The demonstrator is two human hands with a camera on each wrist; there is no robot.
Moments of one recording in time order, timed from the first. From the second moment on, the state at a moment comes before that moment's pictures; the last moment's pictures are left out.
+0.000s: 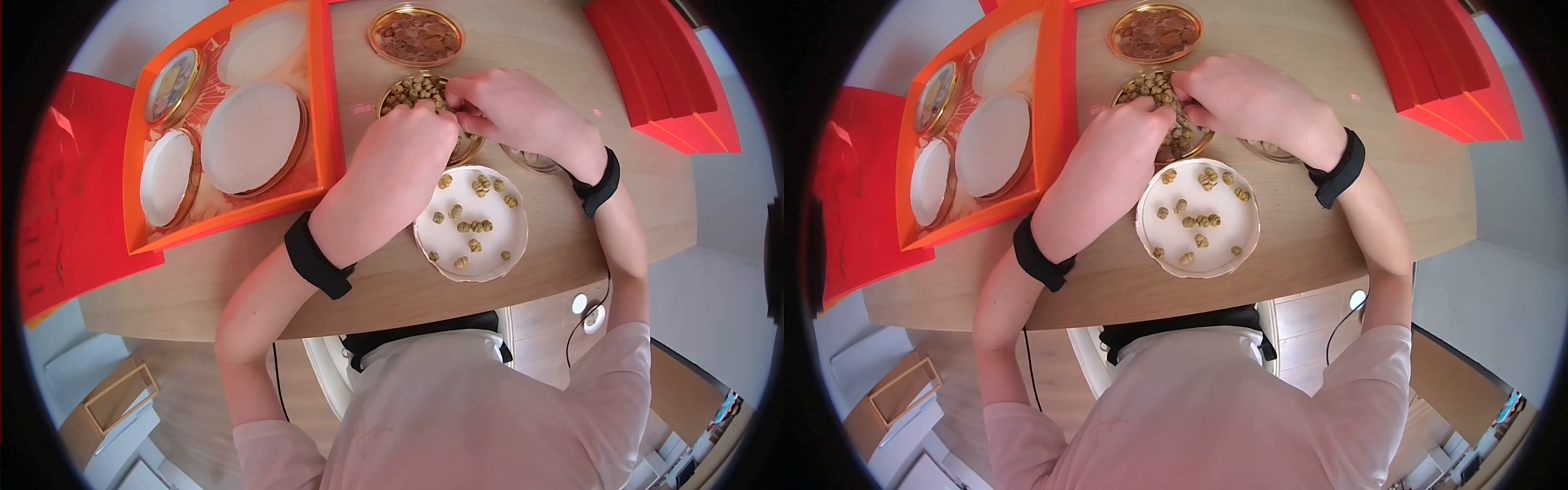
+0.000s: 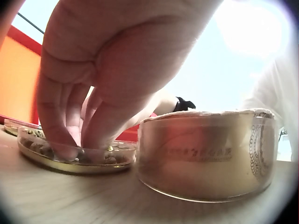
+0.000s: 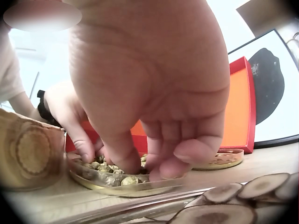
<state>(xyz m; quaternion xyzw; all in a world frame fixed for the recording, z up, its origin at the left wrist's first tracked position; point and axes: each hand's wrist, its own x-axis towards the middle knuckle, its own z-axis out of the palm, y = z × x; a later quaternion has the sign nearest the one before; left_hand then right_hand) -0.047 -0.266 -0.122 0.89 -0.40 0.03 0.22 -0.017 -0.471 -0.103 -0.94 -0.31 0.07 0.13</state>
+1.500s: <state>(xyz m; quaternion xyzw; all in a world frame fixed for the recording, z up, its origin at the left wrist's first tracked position) -0.085 -0.278 -0.096 0.91 -0.39 0.13 0.06 -0.013 -0.476 -0.106 -0.94 -0.34 0.01 0.11</state>
